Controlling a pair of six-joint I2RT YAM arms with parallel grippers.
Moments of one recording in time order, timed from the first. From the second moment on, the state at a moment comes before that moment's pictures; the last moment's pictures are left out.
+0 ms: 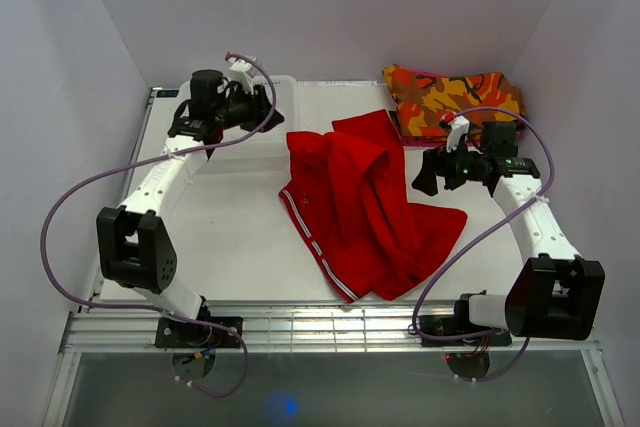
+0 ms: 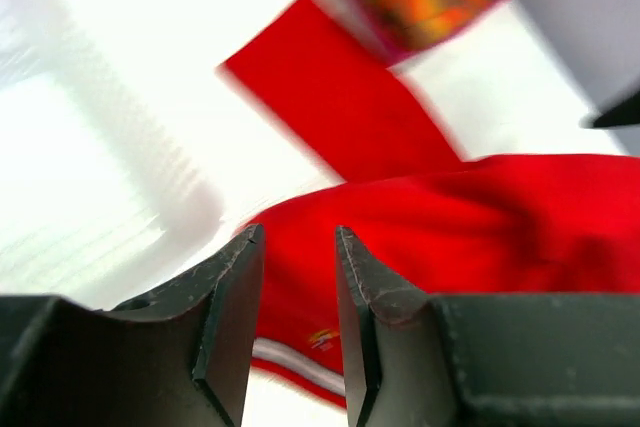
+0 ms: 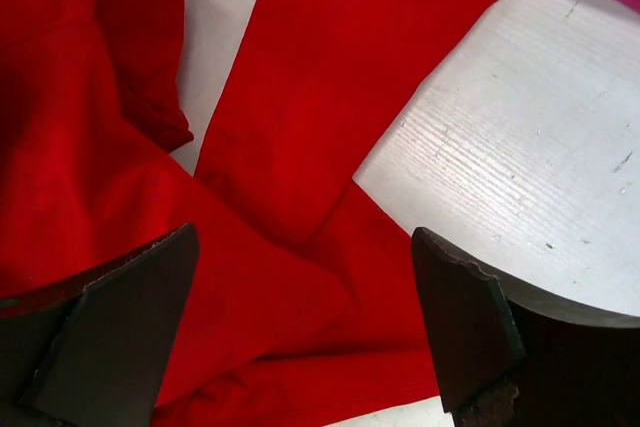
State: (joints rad) left arm -0.25 1.57 1.39 -0.17 0.58 -0.15; right arm -0.03 1.28 1.01 -0.57 -0.64 -0.30
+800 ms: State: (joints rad) left arm -0.11 2.18 1.71 -0.34 0.26 -0.10; right arm -0.01 1.30 1.01 -0.72 -0.58 -0.43
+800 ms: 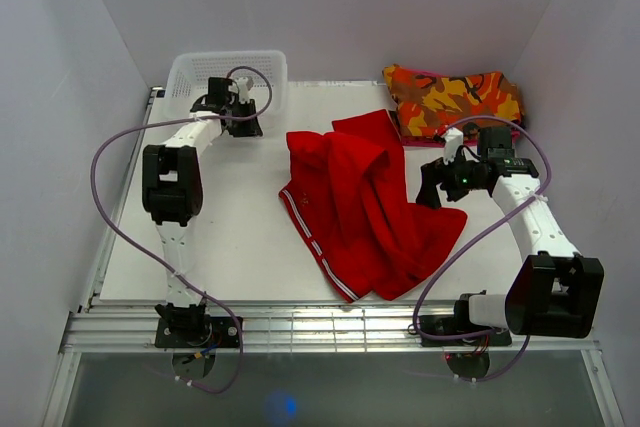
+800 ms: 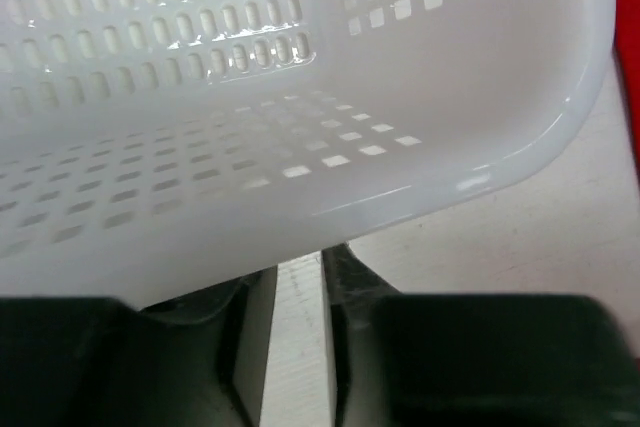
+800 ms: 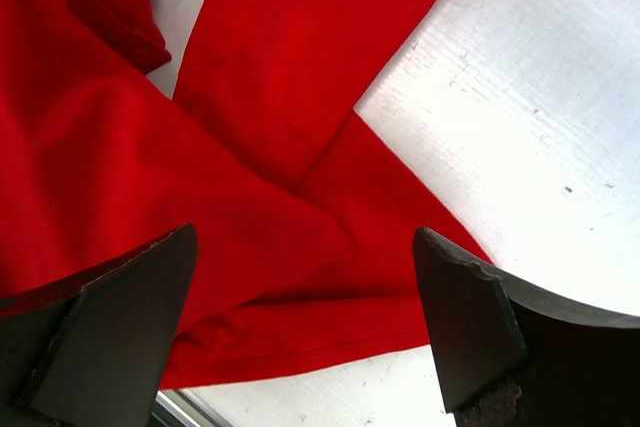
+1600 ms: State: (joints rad) left arm -0.13 1.77 1.02 -0.23 0.64 -0.14; right arm 0.16 1.38 0.99 -0.73 -0.59 -0.45
